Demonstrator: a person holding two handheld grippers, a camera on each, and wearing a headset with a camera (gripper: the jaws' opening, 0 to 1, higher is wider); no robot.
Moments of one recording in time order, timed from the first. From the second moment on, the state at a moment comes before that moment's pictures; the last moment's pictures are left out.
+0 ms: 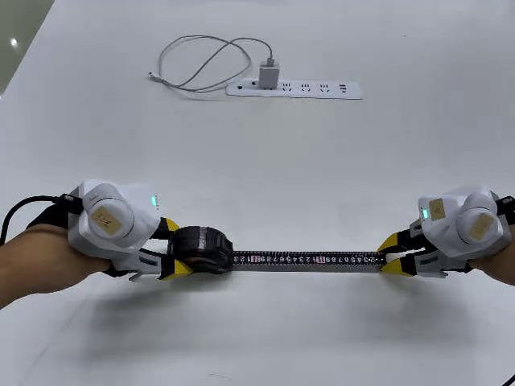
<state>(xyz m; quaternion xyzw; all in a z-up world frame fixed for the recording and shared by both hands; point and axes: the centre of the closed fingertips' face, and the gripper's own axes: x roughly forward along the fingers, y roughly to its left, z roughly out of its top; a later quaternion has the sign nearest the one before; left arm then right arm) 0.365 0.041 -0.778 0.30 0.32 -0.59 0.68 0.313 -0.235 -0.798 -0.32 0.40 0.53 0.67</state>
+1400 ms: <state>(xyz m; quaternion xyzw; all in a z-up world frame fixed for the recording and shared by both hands) 0.366 0.039 -0.778 0.29 0.33 -0.59 0.68 0.313 -0.239 -0.801 -0.35 0.43 0.52 0.65</state>
